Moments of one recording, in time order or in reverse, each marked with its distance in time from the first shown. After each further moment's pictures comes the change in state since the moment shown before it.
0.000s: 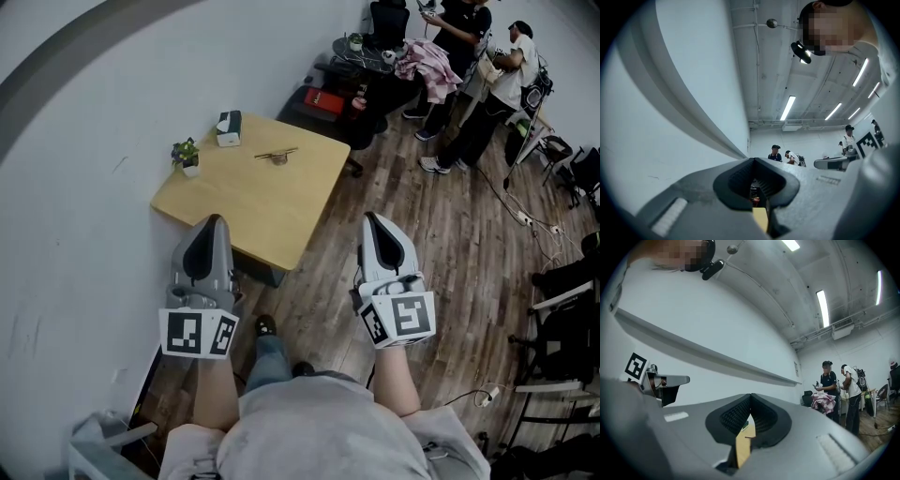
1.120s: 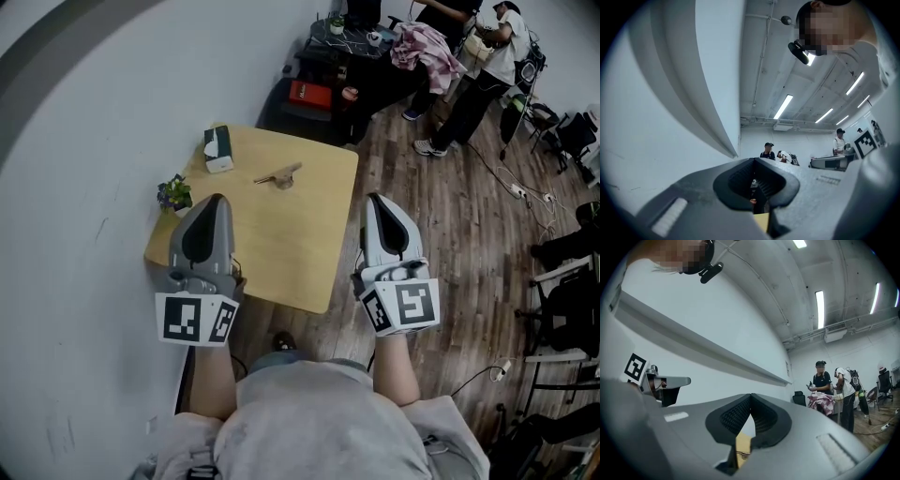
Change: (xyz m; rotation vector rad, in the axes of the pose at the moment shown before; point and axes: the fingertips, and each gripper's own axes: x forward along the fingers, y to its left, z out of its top) left arm 0.172 0.132 -0.051 -0.036 0.018 -0.183; right arm 0.189 -0.006 -0.036 -0.022 0.004 -0.157
